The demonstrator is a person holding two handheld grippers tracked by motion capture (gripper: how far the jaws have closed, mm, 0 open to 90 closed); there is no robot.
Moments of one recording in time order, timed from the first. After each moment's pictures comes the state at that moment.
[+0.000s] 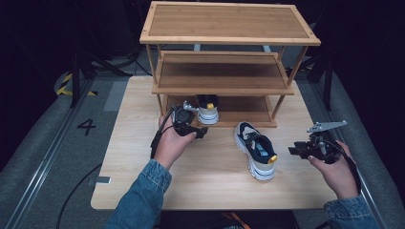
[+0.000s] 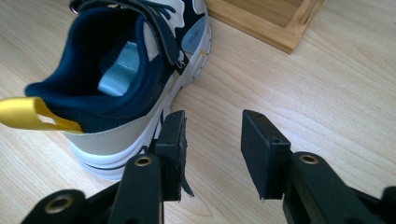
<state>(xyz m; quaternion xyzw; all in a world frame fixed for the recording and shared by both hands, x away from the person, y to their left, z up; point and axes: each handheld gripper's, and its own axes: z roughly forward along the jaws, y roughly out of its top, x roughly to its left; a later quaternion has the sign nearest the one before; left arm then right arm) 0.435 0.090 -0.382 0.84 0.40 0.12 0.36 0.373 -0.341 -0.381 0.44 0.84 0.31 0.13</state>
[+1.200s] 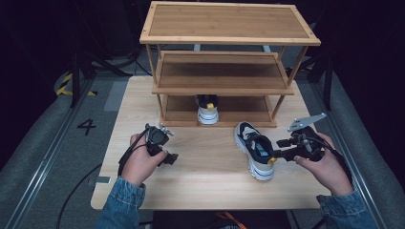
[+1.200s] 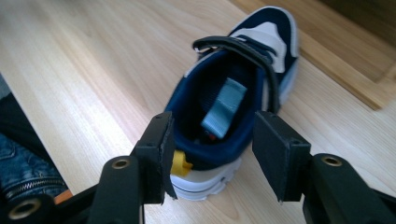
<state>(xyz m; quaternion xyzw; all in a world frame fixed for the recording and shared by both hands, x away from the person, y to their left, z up) 0.387 0.161 -0.406 0.88 0.41 0.10 0.21 0.373 -0.280 -0.354 0.33 0.89 0.31 0.07</state>
